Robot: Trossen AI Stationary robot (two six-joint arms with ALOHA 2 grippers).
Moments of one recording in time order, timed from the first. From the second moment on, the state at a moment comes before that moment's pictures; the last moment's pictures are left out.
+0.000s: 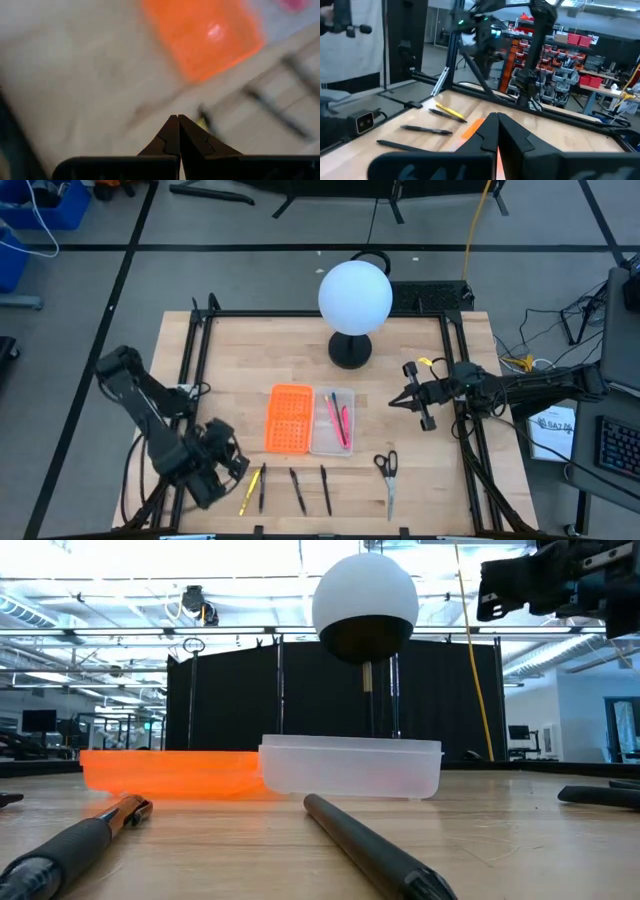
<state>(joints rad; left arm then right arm) -0.89 1.52 1.25 -1.35 -0.40 -1.96 -0.05 0.65 0.16 0.56 -0.35 -0.16</state>
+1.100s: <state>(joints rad) -0.86 1.83 1.25 -0.86 -0.05 -1.92 -0.05 0.65 0.16 0.57 -0.34 -0.22</state>
